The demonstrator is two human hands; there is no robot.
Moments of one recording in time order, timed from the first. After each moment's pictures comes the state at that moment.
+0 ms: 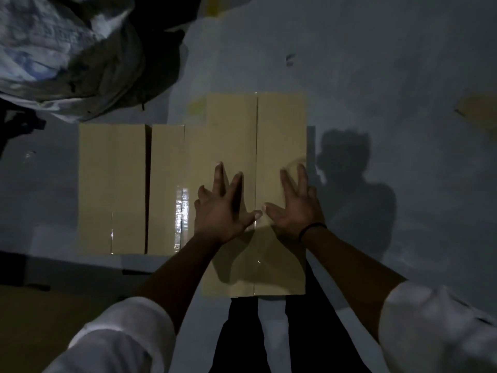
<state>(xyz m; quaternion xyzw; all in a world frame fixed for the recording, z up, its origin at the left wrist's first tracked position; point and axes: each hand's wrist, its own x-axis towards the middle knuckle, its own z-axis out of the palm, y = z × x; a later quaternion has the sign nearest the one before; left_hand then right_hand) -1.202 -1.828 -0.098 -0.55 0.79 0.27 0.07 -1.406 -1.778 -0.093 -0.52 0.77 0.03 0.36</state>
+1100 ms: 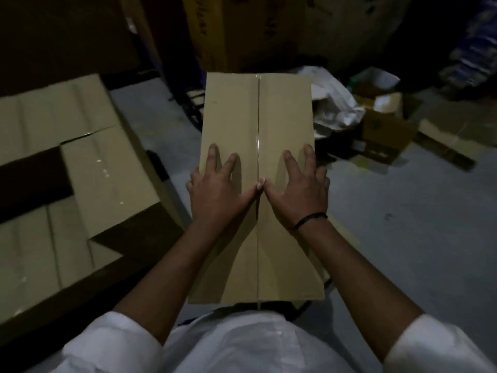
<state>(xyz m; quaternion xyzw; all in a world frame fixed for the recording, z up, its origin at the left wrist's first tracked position) -1.031 -1.539 0.300 -0.87 0.46 0.02 -0.18 -1.176 -1.630 0.300 -0.83 0.53 -0.15 0.12</state>
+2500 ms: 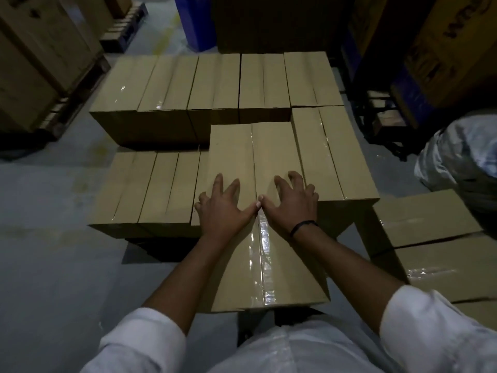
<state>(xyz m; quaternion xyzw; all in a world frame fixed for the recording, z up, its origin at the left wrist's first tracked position) -0.650 -1.019 0.224 -0.97 0.15 0.07 -0.16 -0.715 -1.183 0.214 -0.93 0.27 -0.03 0.23</state>
